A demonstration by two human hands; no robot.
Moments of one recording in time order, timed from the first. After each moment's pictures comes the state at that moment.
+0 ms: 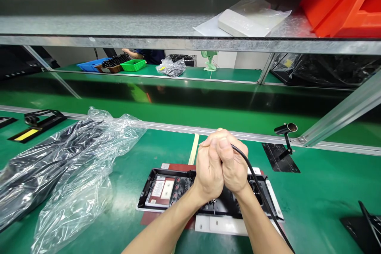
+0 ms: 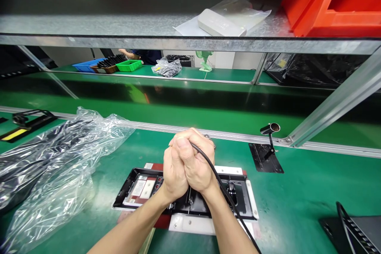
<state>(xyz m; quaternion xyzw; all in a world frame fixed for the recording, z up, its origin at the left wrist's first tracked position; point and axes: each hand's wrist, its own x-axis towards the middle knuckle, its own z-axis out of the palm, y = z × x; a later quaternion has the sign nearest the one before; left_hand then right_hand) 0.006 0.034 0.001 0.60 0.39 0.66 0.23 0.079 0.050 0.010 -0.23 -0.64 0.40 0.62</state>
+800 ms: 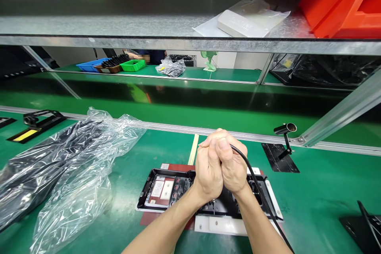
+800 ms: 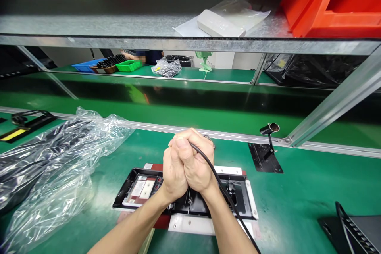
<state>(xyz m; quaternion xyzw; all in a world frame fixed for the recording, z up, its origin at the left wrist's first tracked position) 0.005 0.033 0.002 0.62 0.37 0.66 0.23 0.079 0.051 0.009 -0.23 -0.64 0.39 0.62</state>
